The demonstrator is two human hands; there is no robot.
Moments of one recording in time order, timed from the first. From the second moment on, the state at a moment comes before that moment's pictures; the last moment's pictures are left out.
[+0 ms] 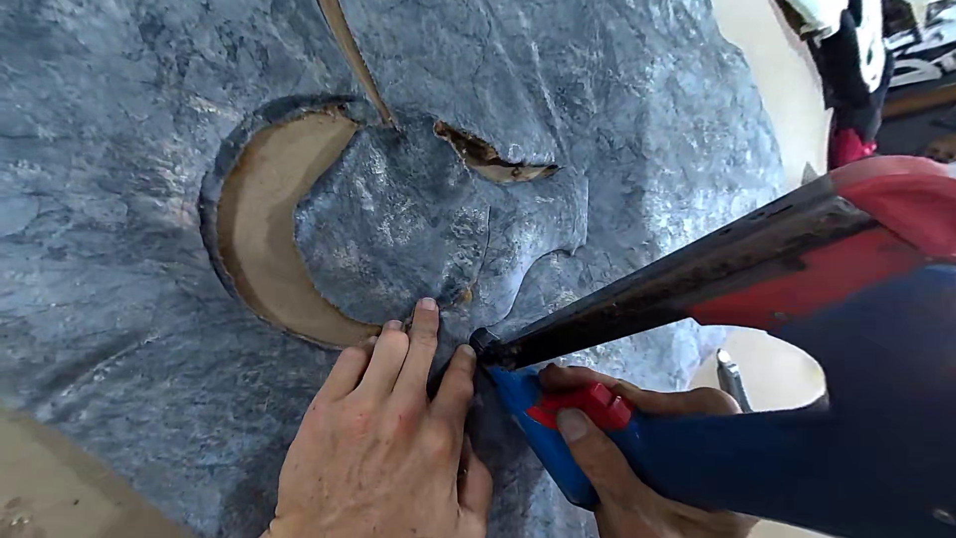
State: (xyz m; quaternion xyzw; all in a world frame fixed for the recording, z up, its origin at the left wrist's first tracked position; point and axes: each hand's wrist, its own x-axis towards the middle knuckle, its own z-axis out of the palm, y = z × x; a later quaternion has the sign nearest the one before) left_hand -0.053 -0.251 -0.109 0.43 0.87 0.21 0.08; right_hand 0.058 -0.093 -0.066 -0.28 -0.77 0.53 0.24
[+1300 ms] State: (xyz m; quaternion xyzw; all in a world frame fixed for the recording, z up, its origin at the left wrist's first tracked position) left_hand 0.027 -0.213 -0.115 0.31 0.92 0.23 0.01; right_hand 0.005 0.036 -0.068 0.17 -0.84 0.52 -0.01
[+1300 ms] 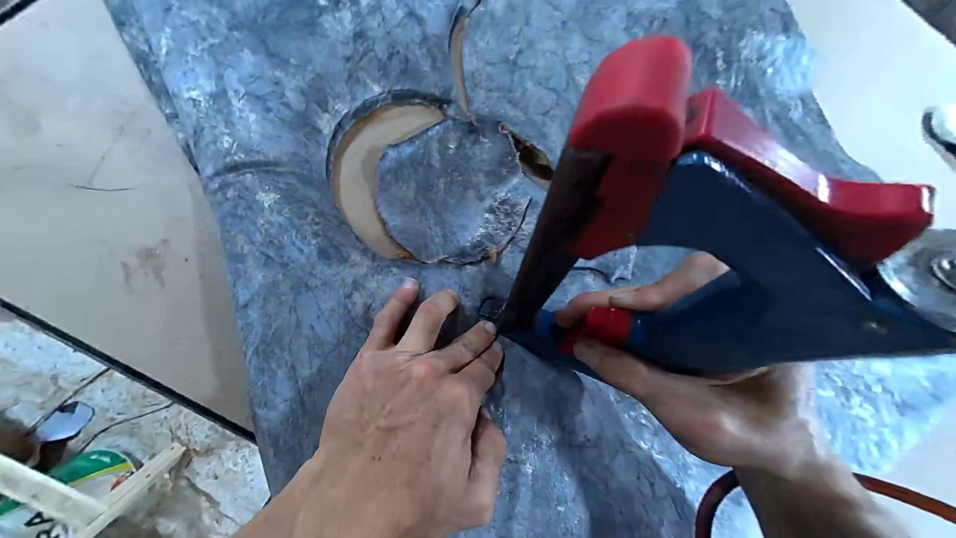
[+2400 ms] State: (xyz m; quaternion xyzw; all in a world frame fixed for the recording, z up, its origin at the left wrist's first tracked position) left_hand 0.088 -0.148 -0.120 0.11 0.98 0.15 -0.07; right_hand -0.015 0.096 -0.068 0.25 -0.80 0.55 -0.02
